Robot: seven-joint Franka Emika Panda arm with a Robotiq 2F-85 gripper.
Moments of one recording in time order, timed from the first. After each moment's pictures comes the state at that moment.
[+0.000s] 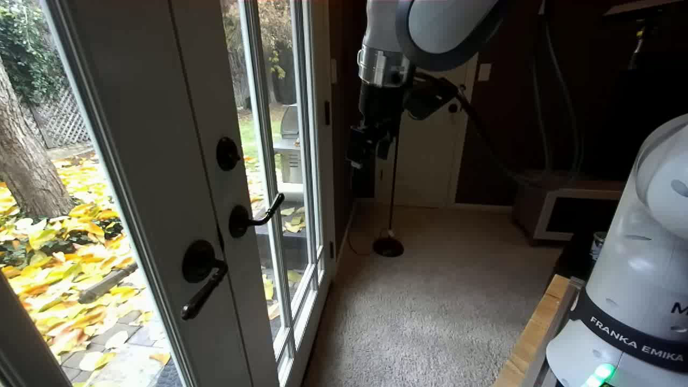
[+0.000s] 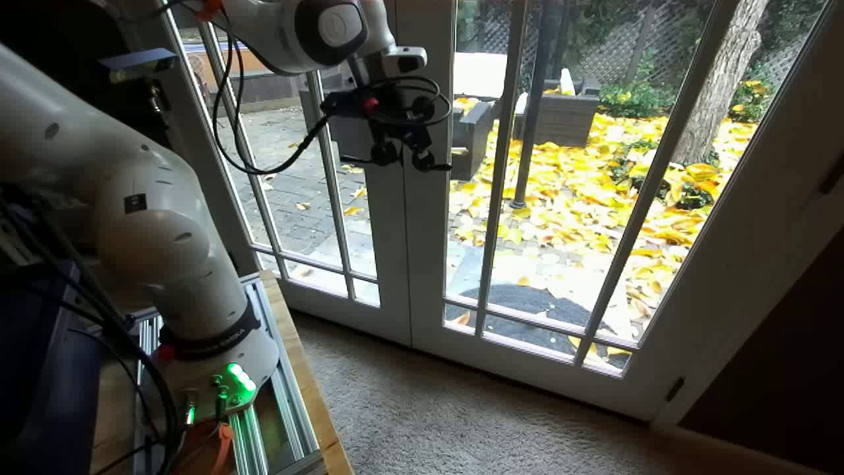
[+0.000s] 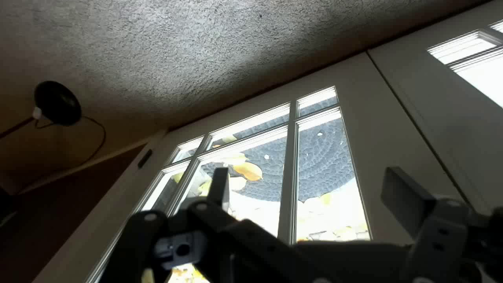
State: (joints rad) arm 0.04 -0.55 0.22 -2.69 -0.10 2.39 0.11
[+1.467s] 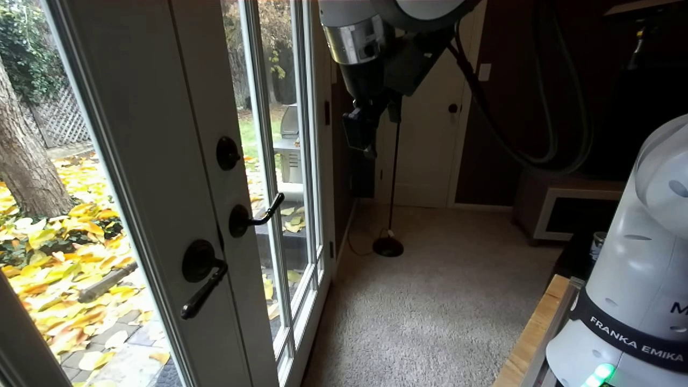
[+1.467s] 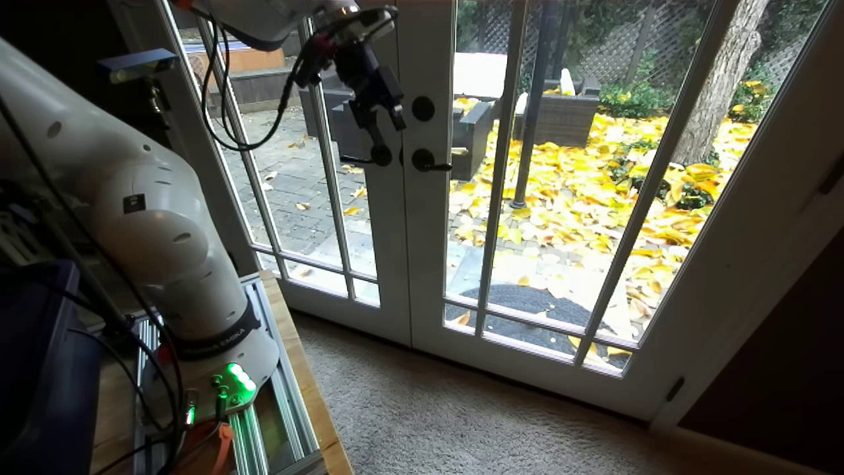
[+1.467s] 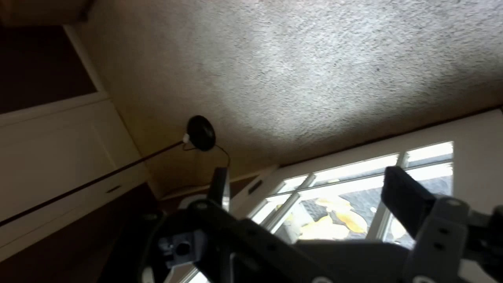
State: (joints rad) arm 0.03 -0.53 0.47 -2.47 -0.39 1.89 0.44
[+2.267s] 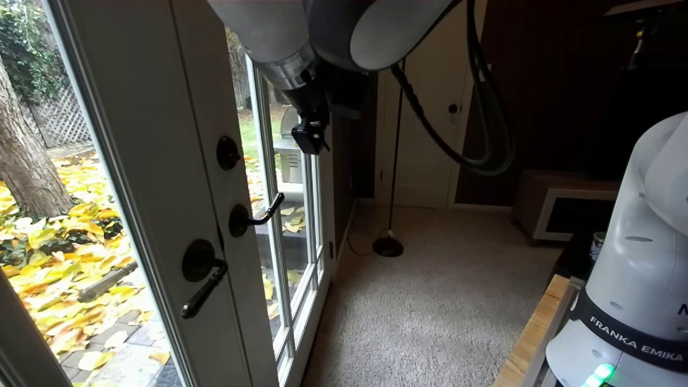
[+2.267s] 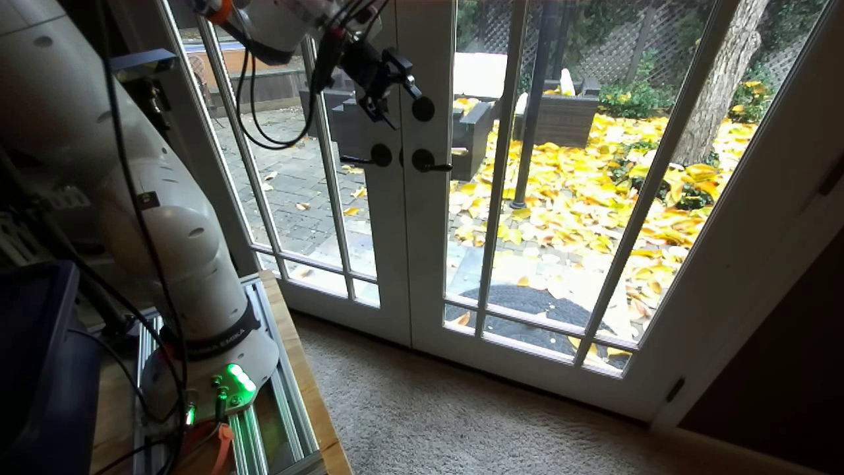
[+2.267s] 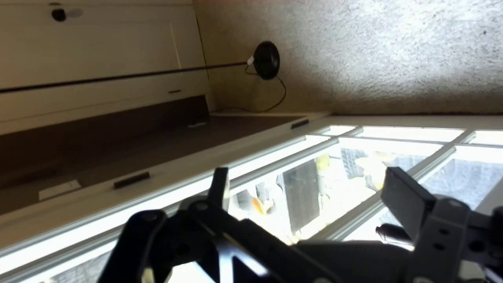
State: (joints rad) arm 0.14 -0.22 0.55 -2.27 -0.83 1.81 0.58
